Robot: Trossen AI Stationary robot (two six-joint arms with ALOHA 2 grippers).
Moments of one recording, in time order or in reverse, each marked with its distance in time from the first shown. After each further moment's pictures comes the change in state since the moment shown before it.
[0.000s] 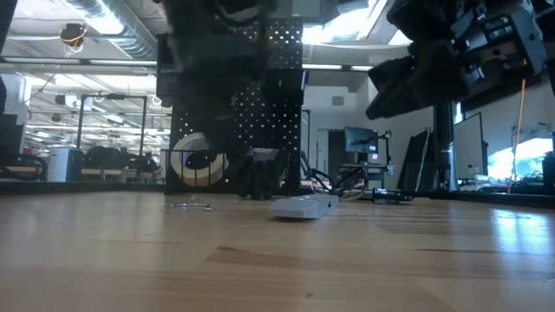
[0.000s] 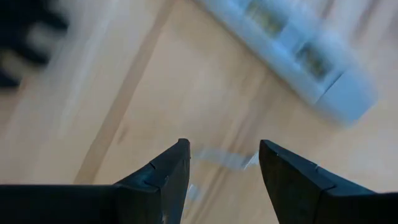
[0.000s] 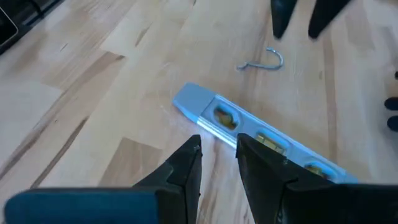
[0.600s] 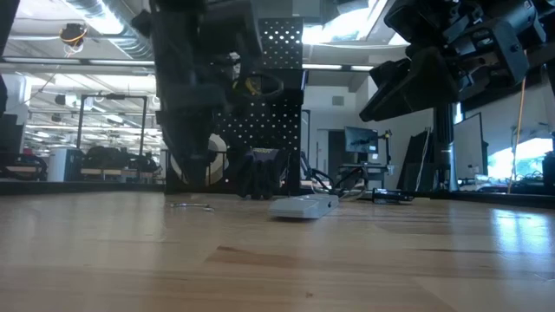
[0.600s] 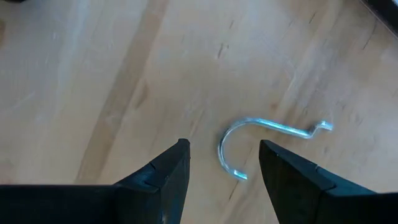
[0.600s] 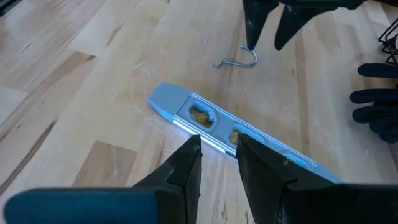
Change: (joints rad) left arm 0.050 0.000 -0.158 0.057 0.061 0.064; right arm -0.001 0.000 -0.009 0.014 0.105 0.005
